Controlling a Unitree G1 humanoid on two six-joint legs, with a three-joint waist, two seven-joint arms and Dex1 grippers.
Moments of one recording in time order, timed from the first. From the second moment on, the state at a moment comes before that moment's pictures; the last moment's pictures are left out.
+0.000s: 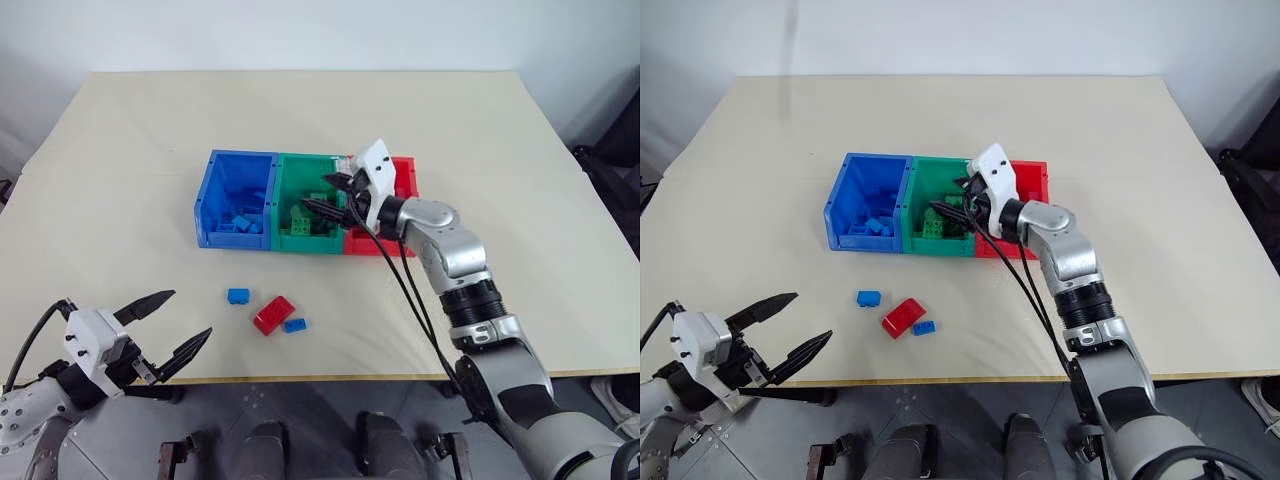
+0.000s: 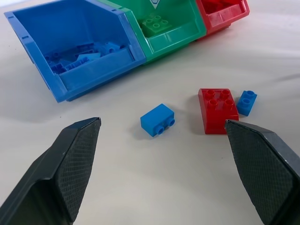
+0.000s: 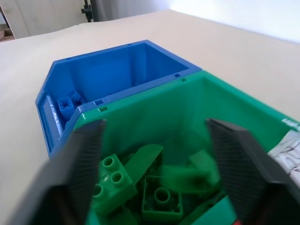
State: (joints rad) left arm 0.39 0.58 0.50 -0.46 -0.51 0.13 -0.79; right arm -0.90 -0.24 0.11 0.37 0.24 0.31 0.77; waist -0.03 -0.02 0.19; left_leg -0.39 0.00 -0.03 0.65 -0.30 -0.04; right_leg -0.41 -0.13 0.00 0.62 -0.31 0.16
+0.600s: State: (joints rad) left arm 0.20 0.81 0.40 -0.33 -0.52 0.23 -0.99; right arm -0.32 -0.68 -0.07 0.12 0.47 0.05 1.41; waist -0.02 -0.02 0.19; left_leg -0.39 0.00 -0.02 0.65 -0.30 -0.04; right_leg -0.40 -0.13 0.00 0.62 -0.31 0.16
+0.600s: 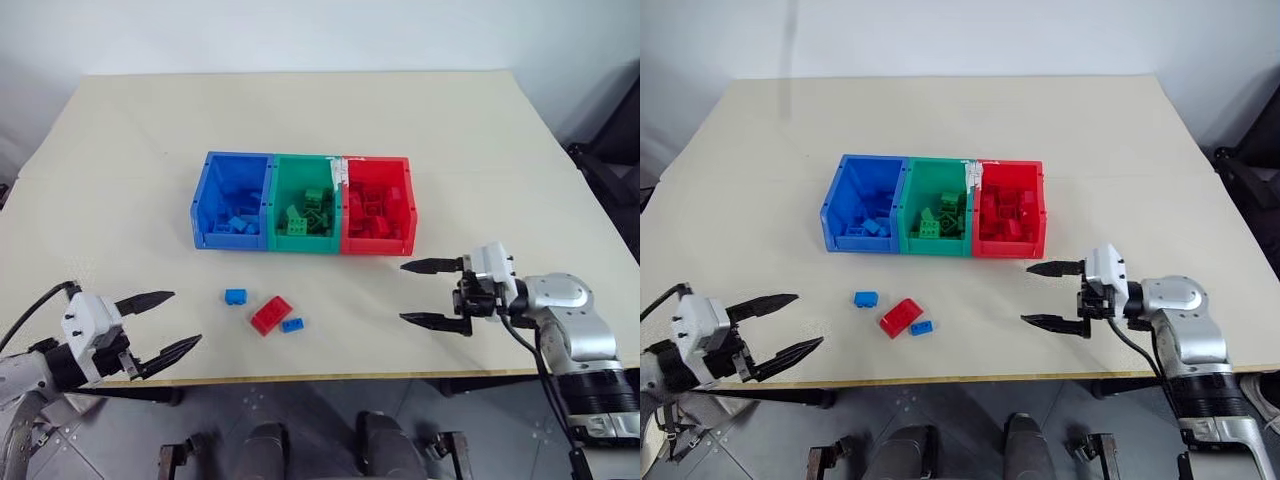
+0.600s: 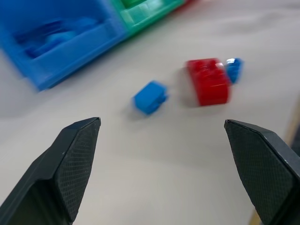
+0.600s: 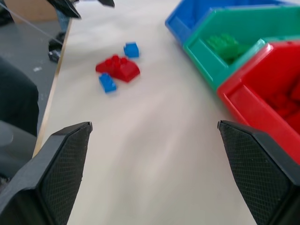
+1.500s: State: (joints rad) left arm -0.57 0.78 -0.49 -0.38 -0.14 0.78 -0.92; right arm -0.17 -0.70 -0.07 -0.20 0.50 0.21 1.28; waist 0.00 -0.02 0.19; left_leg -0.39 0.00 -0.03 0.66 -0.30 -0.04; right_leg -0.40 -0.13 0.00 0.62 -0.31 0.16
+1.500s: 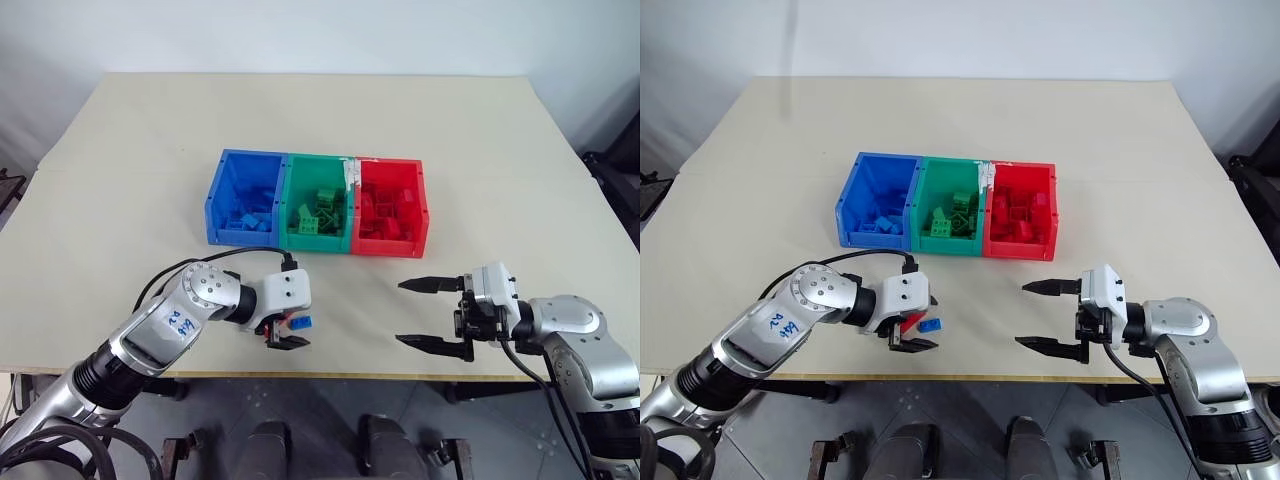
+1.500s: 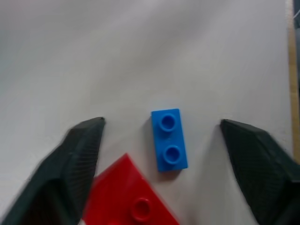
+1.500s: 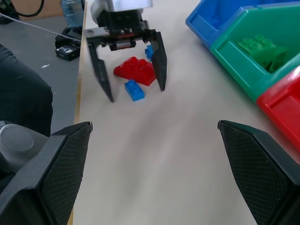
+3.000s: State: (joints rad) left arm -0.52 0.58 0.17 0.03 -0.30 0.42 -0.70; right arm -0.33 -0.55 -0.12 -0.12 0.57 0.13 1.14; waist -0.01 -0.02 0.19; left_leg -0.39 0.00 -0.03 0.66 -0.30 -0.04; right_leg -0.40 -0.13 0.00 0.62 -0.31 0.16
